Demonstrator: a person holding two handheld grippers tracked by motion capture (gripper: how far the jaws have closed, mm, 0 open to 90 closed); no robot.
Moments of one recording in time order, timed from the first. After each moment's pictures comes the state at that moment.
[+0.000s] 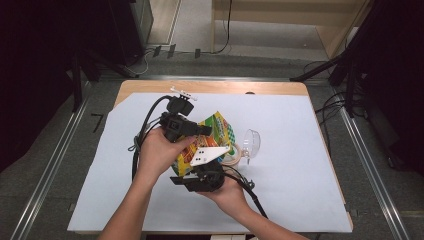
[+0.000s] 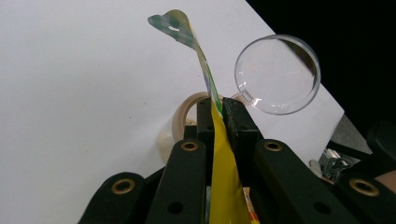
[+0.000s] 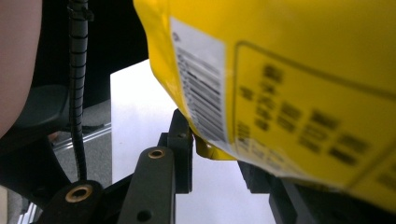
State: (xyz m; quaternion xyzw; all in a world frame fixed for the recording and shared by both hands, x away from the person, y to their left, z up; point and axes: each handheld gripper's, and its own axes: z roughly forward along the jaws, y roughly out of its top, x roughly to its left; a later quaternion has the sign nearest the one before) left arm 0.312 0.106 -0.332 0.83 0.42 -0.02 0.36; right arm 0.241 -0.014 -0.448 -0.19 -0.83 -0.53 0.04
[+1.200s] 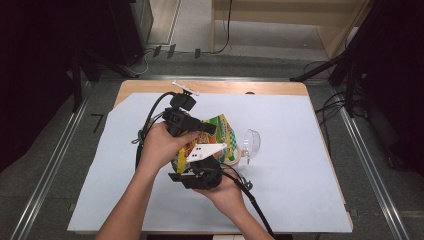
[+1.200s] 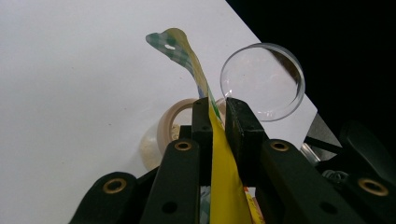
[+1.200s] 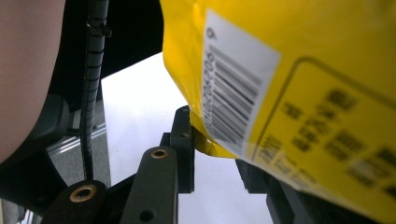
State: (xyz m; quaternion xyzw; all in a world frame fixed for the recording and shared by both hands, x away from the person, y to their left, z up) left arm 0.332 0.107 -0.335 0.83 0.41 -0.08 0.38; right arm 0.241 -0.007 -0.435 -0.22 -0.83 -0.51 0.03
